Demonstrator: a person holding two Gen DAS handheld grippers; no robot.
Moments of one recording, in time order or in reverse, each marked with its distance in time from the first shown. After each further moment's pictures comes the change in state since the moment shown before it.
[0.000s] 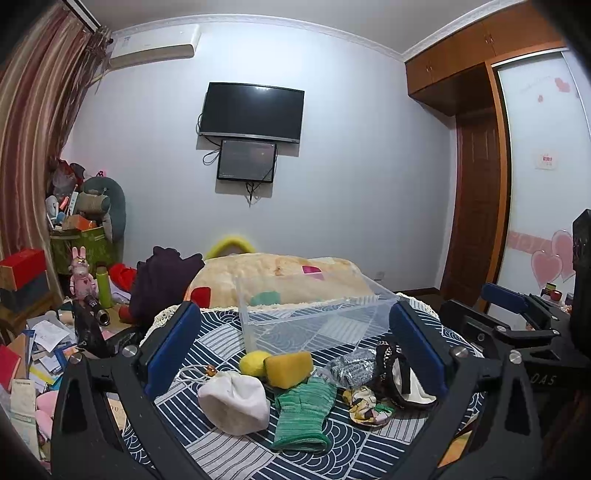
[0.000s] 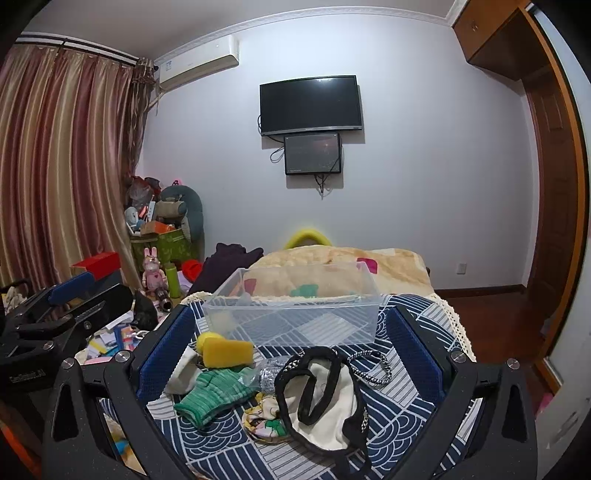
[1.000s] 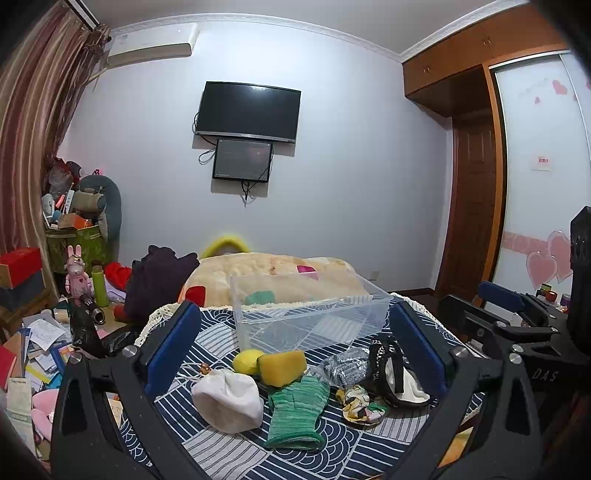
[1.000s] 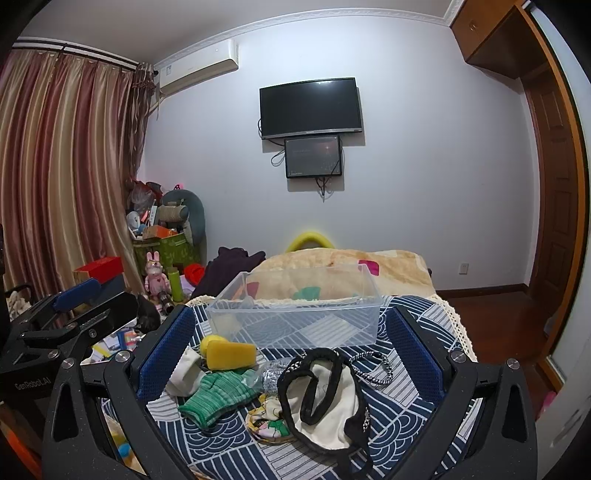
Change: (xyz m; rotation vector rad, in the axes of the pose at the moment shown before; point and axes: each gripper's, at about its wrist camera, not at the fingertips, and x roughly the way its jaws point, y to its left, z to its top) left arm 0.001 0.000 -0.002 -0.010 0.001 -0.020; right arm -0.001 -0.001 0.002 0.008 -0.009 0.009
